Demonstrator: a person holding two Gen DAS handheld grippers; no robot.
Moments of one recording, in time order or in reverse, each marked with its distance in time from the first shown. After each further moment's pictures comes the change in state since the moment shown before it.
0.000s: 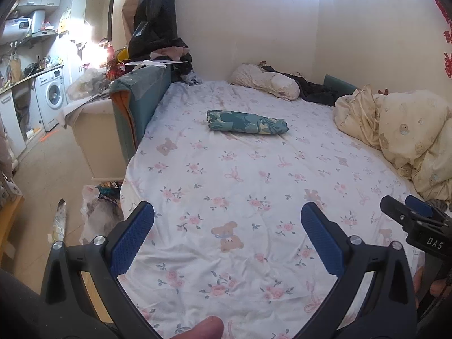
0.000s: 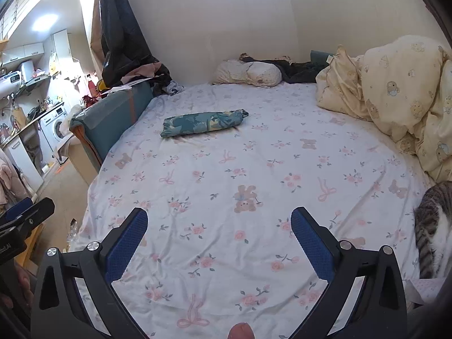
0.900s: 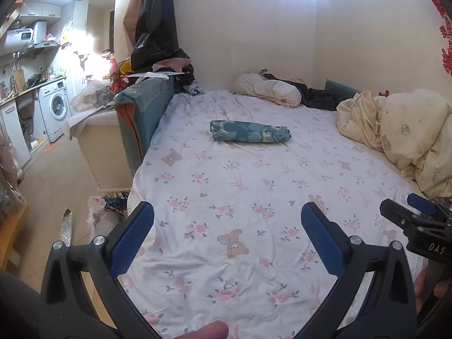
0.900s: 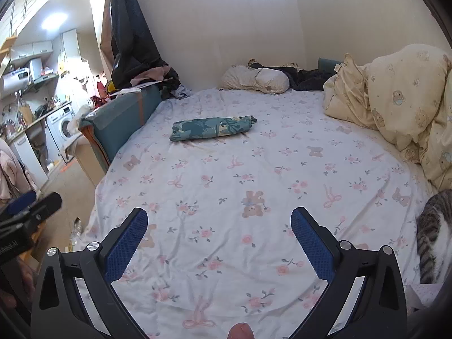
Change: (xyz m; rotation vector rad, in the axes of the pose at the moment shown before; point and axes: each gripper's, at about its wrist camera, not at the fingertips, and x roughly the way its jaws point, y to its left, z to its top) left arm -0.009 -0.001 0.002 0.018 -0.044 0.024; right arm -0.003 0.010 -0.002 -0.047 -0.017 0.023
